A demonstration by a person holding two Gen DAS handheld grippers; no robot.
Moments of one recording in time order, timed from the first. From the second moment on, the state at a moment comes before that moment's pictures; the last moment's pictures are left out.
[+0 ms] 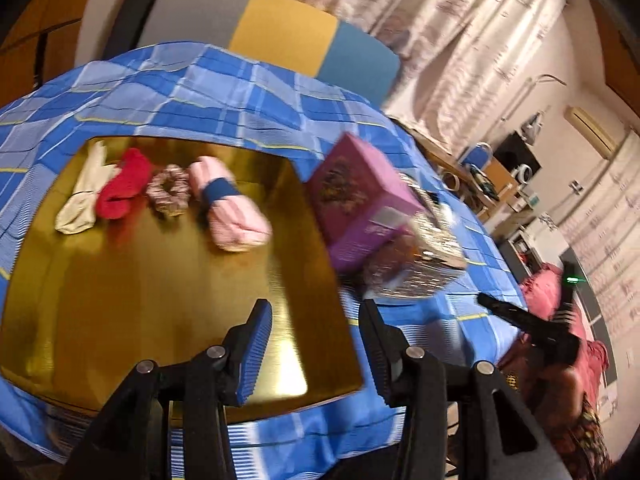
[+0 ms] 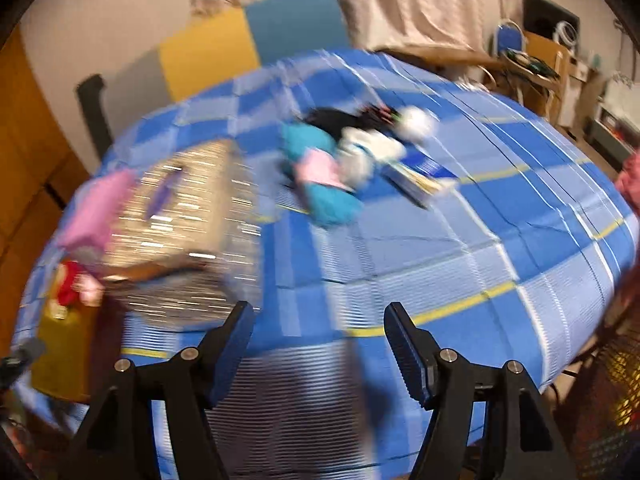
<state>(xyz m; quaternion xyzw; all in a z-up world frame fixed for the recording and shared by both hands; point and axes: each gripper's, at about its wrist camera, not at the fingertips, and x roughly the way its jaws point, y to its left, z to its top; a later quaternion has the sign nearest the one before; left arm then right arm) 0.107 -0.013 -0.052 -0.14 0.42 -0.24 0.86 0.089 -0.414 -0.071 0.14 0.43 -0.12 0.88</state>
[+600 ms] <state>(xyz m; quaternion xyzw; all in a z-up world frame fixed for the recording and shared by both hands) 0.087 -0.120 -0.038 -0.06 0.43 -0.31 0.84 0.208 -0.537 -0.087 0.06 0.44 -0.12 0.89</state>
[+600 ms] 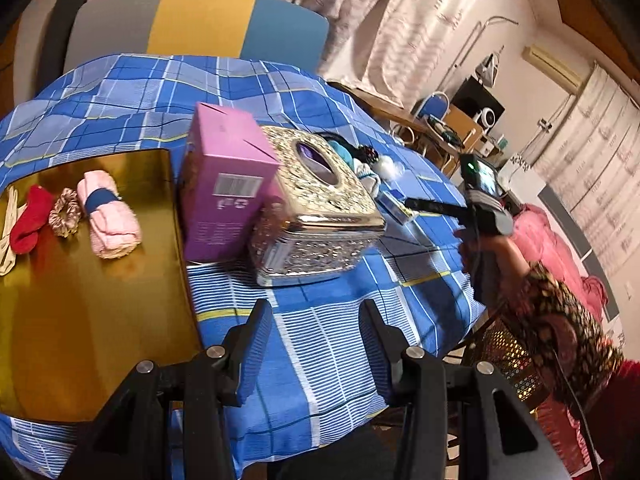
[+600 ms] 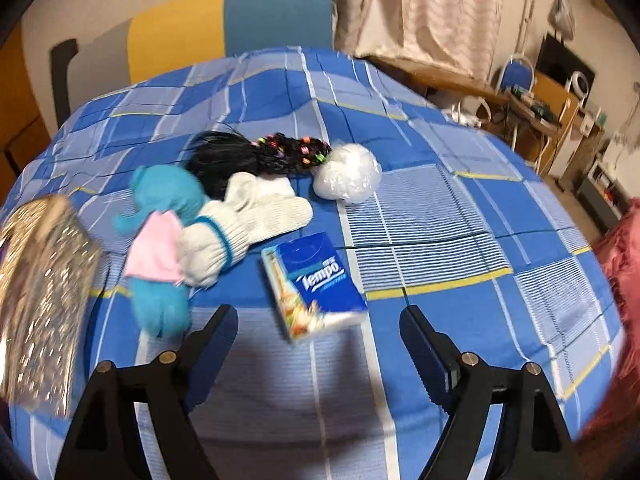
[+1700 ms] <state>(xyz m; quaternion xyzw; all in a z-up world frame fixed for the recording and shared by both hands) 0.182 -0.382 -0.007 0.10 0.46 -0.35 0.81 0.183 -0.601 -0.110 0.20 0.51 -0.10 0.83</state>
